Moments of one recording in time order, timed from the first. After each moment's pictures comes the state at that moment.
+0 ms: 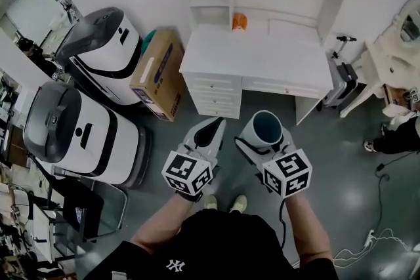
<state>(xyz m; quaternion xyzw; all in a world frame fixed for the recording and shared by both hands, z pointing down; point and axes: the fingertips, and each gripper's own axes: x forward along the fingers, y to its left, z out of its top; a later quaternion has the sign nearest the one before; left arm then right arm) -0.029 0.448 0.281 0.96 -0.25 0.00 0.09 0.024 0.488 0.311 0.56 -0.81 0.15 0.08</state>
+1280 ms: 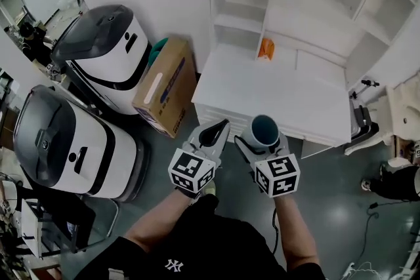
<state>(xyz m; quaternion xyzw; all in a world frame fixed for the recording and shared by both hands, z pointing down) -0.027 0.187 0.310 0.96 -0.28 0.01 0.08 0.027 0.212 0.346 0.58 -0.79 0.15 0.13</state>
